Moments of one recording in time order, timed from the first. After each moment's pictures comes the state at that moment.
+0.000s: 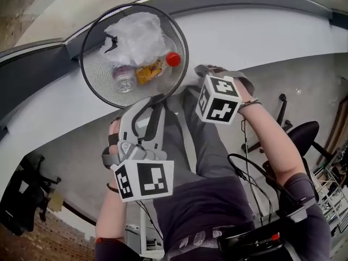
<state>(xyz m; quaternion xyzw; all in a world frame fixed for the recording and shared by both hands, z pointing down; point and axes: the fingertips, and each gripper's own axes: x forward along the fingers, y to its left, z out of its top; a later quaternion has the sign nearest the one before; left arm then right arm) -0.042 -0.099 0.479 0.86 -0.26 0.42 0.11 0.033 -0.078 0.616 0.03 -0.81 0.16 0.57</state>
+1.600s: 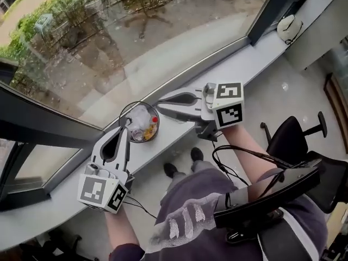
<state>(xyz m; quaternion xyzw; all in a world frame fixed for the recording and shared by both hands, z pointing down) -0.075 -0.093 0.108 0.95 -0.29 0.07 0.09 0.016 -0.099 0.097 0.23 -0.95 0.22 -0.06</state>
